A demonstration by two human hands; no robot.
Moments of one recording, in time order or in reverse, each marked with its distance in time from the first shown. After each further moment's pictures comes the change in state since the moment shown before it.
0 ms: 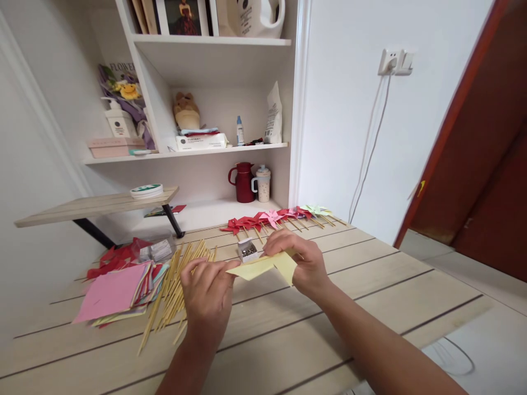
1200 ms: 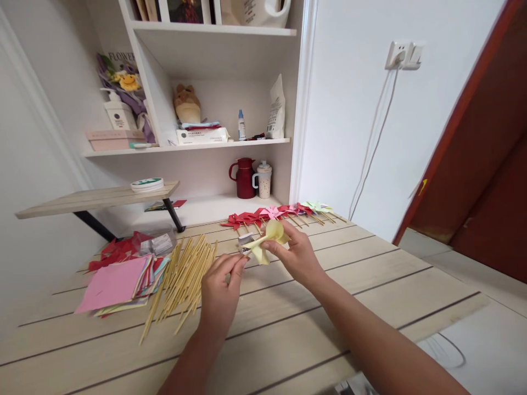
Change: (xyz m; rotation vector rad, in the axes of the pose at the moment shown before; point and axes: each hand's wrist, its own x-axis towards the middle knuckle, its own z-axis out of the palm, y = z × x) left_hand -0.016 0.010 0.023 -0.460 -0.187 -0.607; right_hand 0.001 0.011 -0.001 -0.162 -0.017 0.414
